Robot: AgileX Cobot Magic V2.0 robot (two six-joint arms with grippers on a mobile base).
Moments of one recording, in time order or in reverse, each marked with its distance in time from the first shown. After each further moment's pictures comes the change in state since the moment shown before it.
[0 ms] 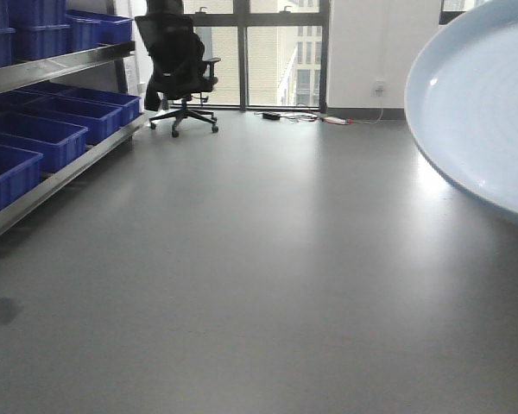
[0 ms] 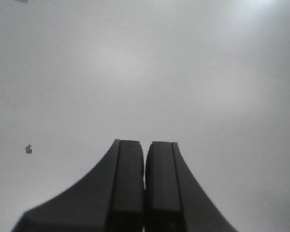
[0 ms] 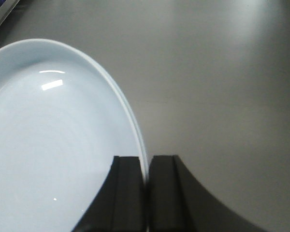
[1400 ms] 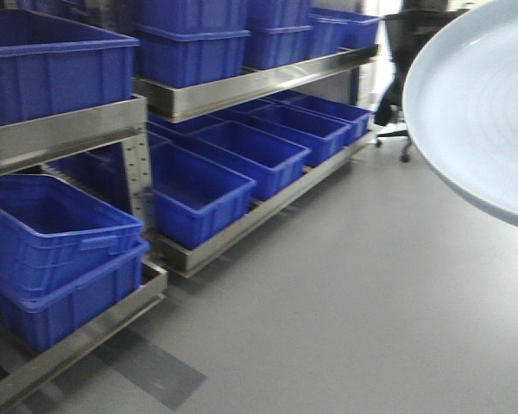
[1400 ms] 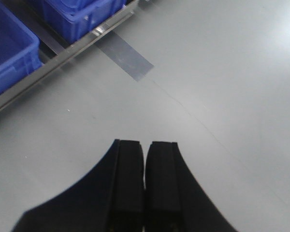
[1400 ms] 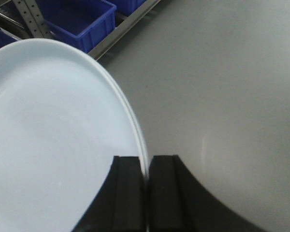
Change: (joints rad) left arm 0.000 0.000 0.000 0.000 0.000 0.000; right arm 0.000 0.000 0.000 0.000 0.000 0.000
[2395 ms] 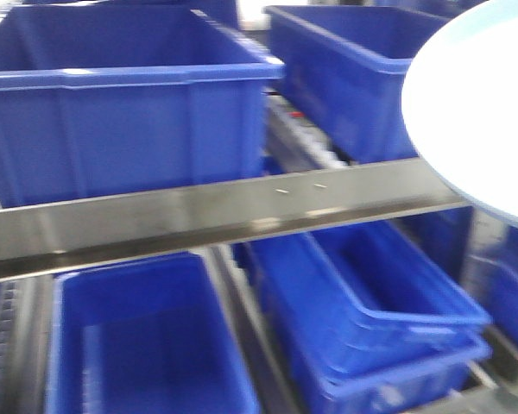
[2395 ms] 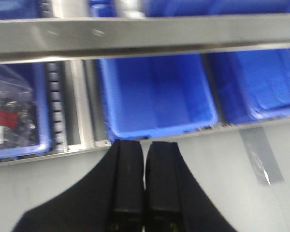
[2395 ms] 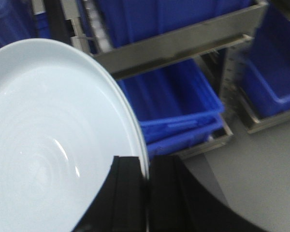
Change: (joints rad) left arm 0.000 0.000 0.000 0.000 -0.005 0.000; right arm 0.000 0.000 0.000 0.000 0.000 0.000
